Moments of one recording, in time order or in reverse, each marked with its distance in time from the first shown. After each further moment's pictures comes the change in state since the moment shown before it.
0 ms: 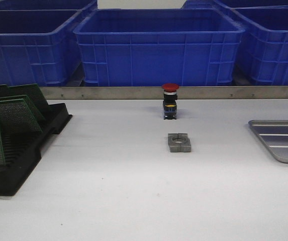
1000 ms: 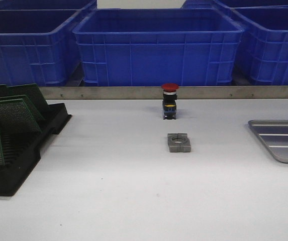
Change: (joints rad) left arm 0.000 0.468 0.002 0.005 -0.133 -0.003; right arm 0.000 0.000 0.000 0.000 0.000 0.000
